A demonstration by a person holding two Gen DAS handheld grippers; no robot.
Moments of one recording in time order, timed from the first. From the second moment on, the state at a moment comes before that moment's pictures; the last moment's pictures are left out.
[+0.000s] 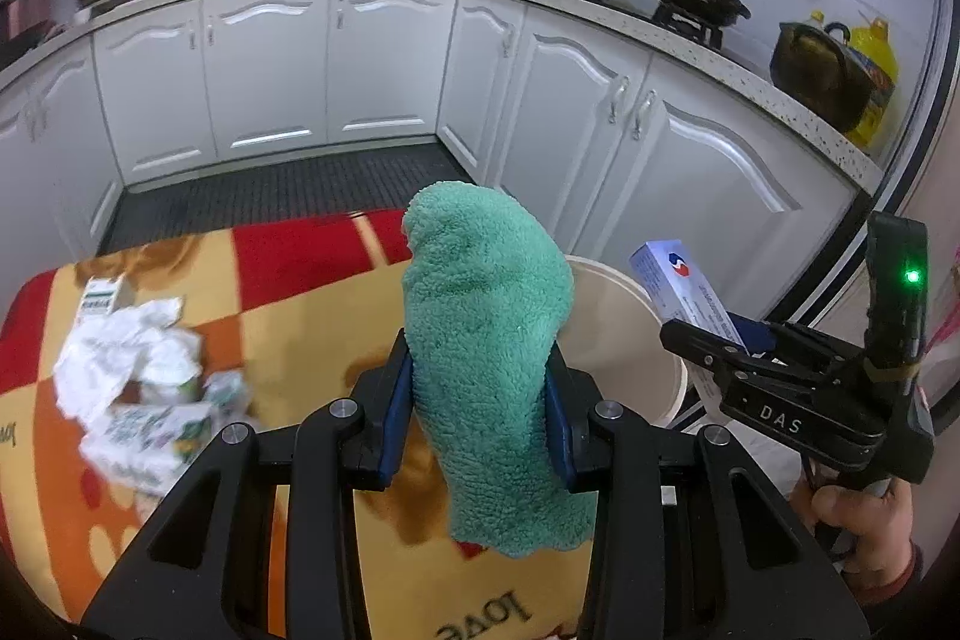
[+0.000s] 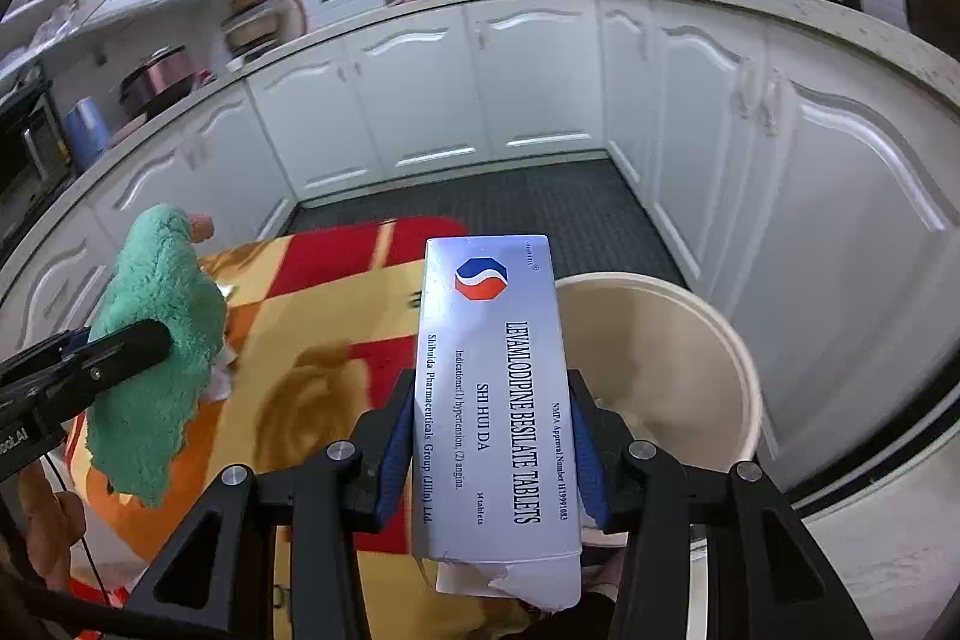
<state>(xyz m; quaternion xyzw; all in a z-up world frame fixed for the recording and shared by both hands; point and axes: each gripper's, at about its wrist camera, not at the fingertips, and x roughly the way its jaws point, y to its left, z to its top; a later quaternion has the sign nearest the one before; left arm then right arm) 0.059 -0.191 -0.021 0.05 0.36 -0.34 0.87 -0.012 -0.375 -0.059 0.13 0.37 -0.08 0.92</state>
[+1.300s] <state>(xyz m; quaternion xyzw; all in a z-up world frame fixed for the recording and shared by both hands) 0.091 -0.299 -0.081 0.05 0.40 -0.36 0.84 -0.003 -0.462 -0.117 0.18 0.41 -0.18 0.88</state>
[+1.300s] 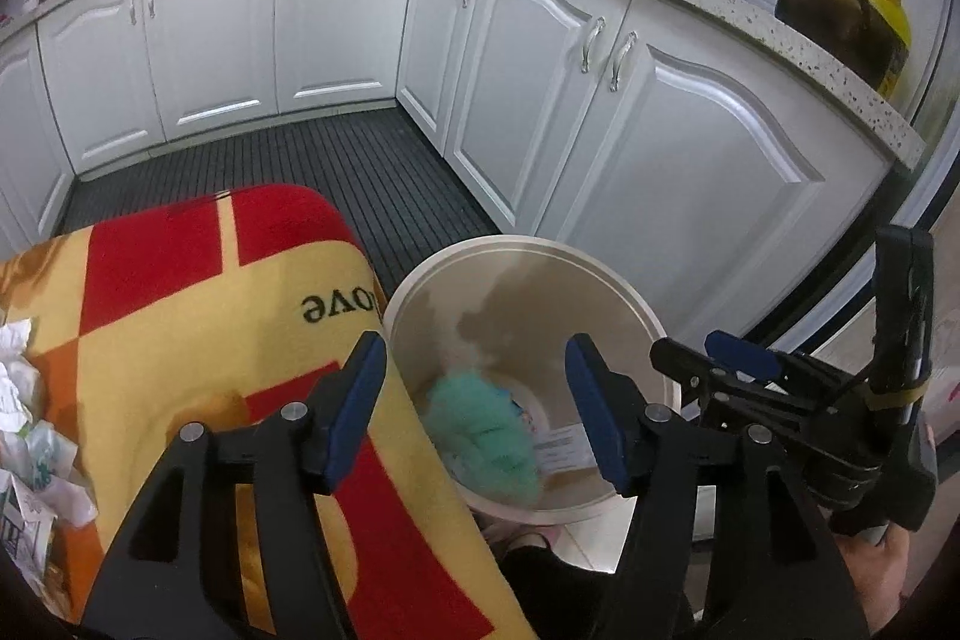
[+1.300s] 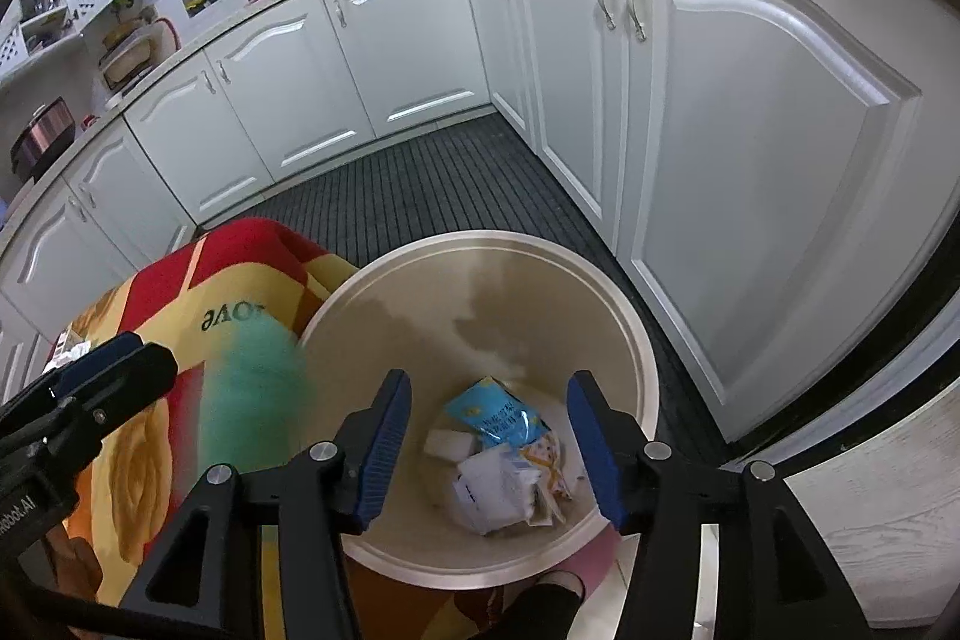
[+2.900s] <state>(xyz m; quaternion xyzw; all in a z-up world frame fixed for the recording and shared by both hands) 0.067 -0.020 -0.035 -0.01 0.34 -0.16 0.92 0.016 -0.292 -0.058 0.08 0.37 -0.07 0.92</state>
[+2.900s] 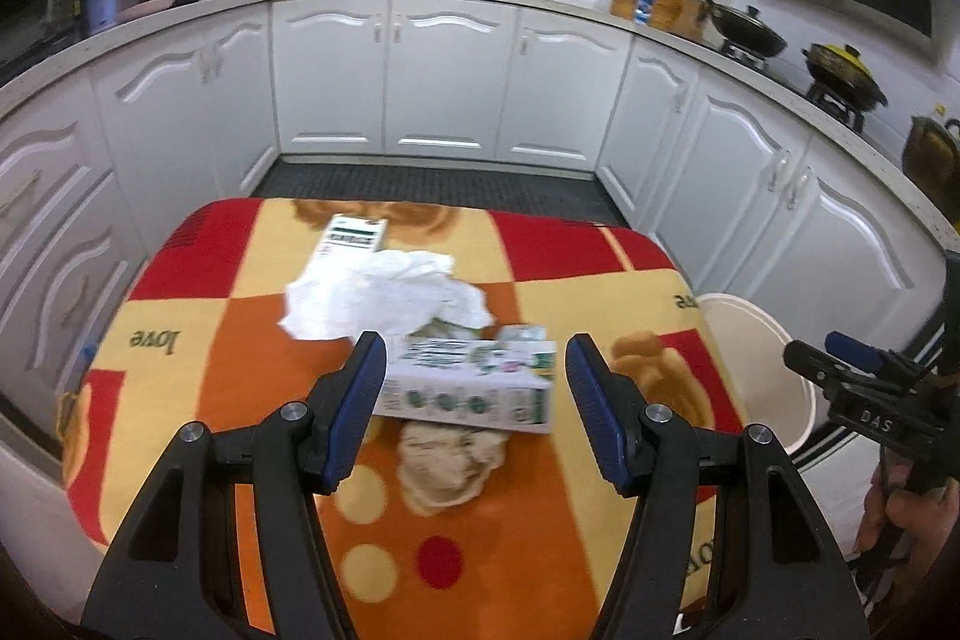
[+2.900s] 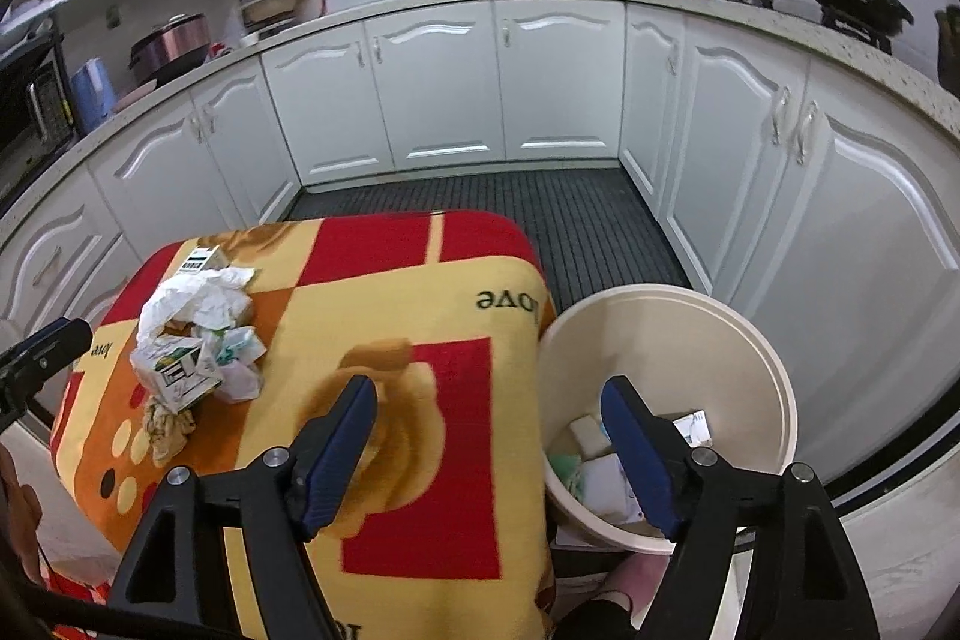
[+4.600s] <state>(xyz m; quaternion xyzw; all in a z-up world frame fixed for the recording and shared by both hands) 0.228 0.097 -0.075 -0.06 0.43 -0.06 0.90 0.262 -0.096 -0.121 0.02 0.54 0.24 0.80</state>
